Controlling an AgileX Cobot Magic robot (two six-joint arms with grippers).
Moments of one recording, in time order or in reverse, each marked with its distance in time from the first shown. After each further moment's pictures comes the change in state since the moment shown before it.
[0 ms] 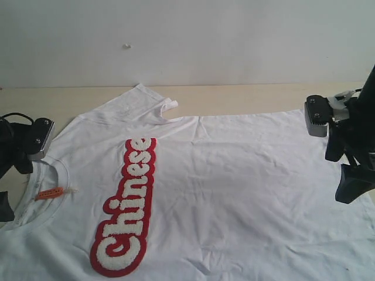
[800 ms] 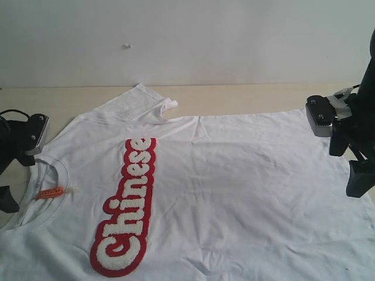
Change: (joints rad) left arm 0.065 0.041 -0.020 -0.094 -0.085 0.126; right arm -0.003 0.048 -0.079 -0.092 0.039 -0.049
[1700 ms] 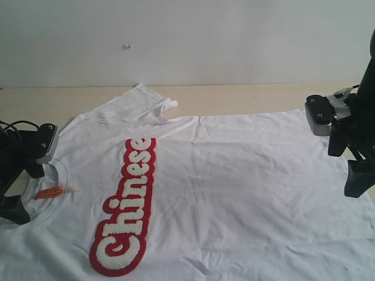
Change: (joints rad) left arm -0.017 0.061 0.011 -0.046 -0.011 -0.004; right arm 0.000 0.000 0.000 0.015 0.005 0.000
